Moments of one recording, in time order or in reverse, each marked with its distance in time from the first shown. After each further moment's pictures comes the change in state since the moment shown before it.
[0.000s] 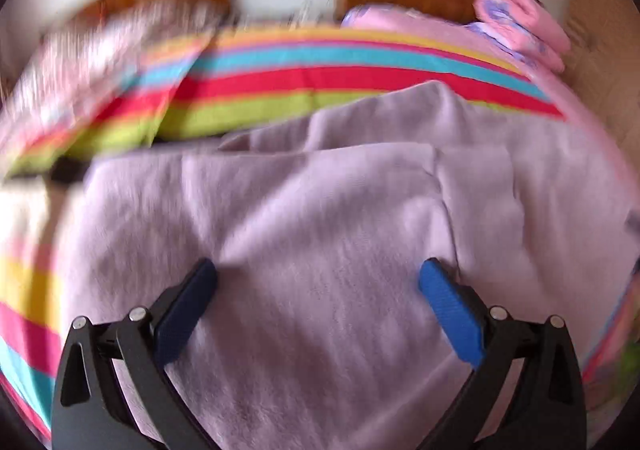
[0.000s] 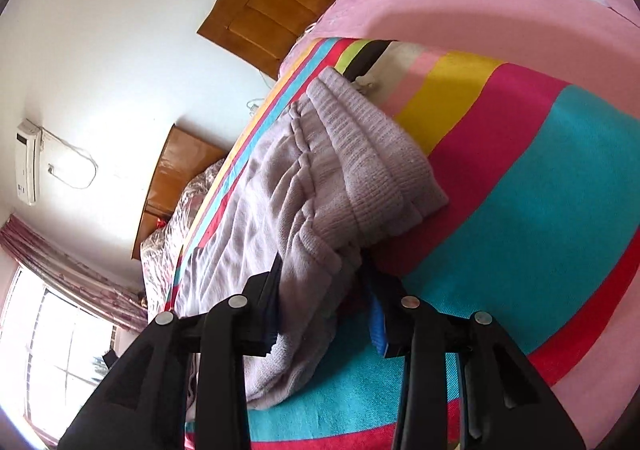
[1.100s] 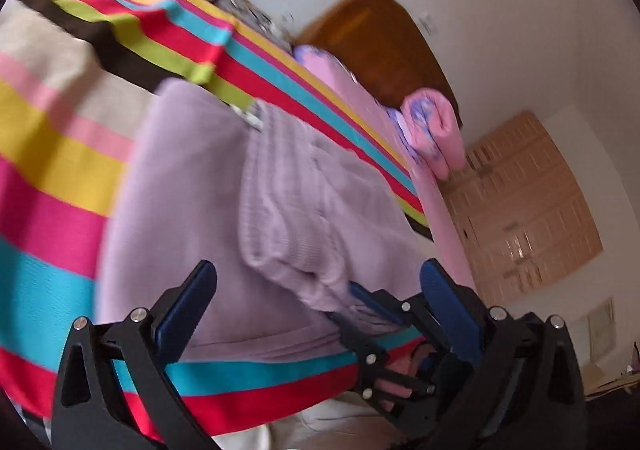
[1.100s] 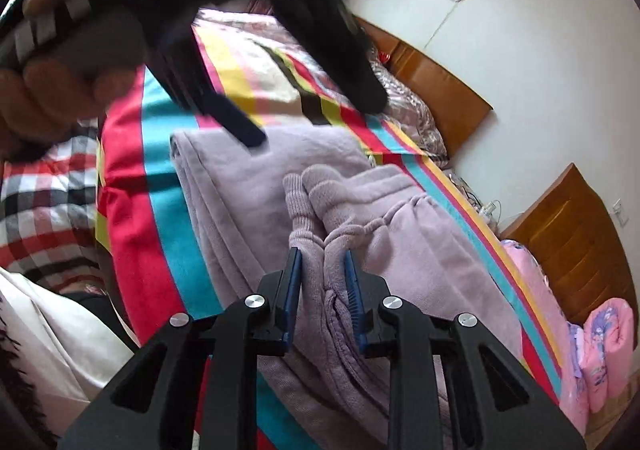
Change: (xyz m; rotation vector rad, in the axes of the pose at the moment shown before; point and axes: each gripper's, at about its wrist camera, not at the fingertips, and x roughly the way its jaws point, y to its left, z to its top) left arm -0.091 0.131 -0.048 -0.503 -0.015 -0.679; right arm 0.102 0.319 -0.344 -1.759 0.091 0.096
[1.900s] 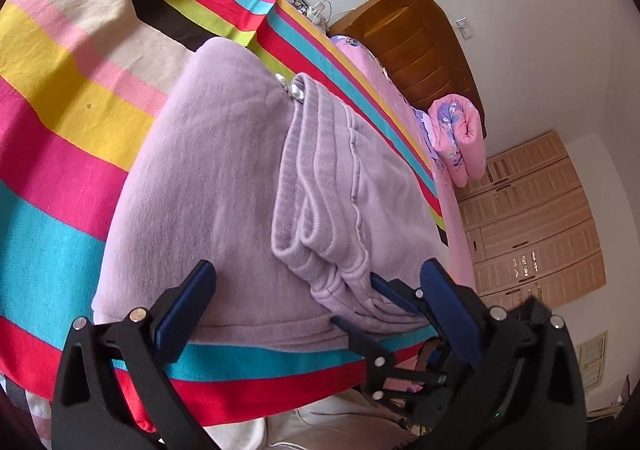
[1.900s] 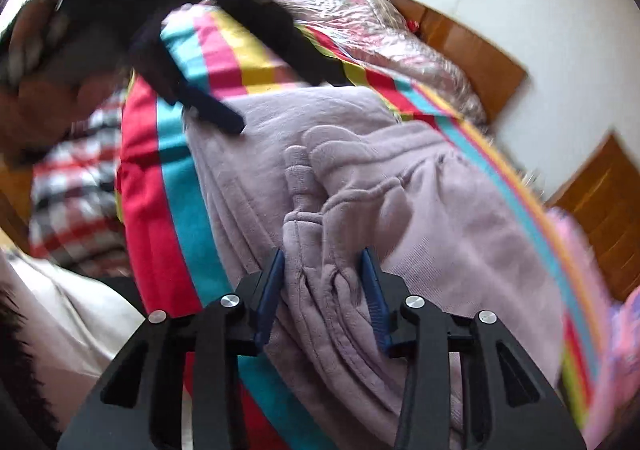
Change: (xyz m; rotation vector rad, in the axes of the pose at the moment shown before) left arm 0.010 0.024 -0.010 -0.135 -0.003 0.060; right arm 0.016 -0.035 -0.016 0.093 0.116 0.199
